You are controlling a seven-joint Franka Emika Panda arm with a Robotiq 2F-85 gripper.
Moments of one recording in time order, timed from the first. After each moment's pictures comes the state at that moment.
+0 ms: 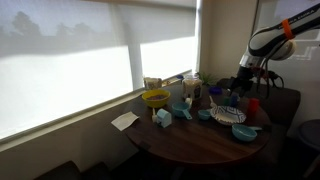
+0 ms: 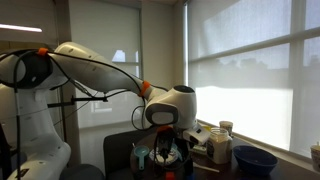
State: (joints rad) arm -0.17 -0.17 -0.17 -2.31 0.28 2.23 -0.04
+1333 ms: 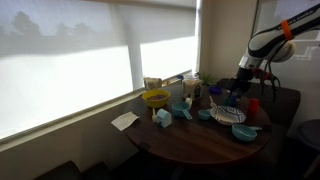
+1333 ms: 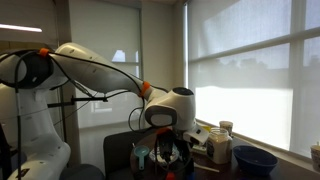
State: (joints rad) arm -0.16 -0.17 -0.17 -2.33 0.32 2.26 -0.16
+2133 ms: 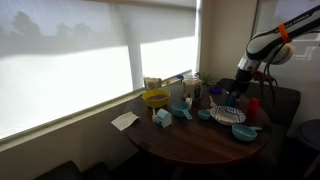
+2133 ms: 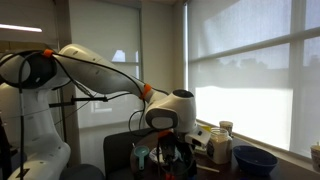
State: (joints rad) arm -0.16 -0.15 -0.17 -2.33 0.32 2.31 -0.20
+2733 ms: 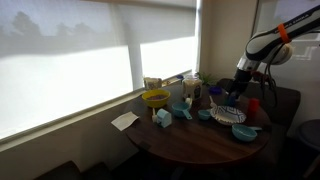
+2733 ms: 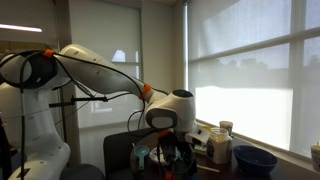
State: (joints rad) arm -0.15 -0.15 -0.17 -2.33 0.32 2.32 -0.23
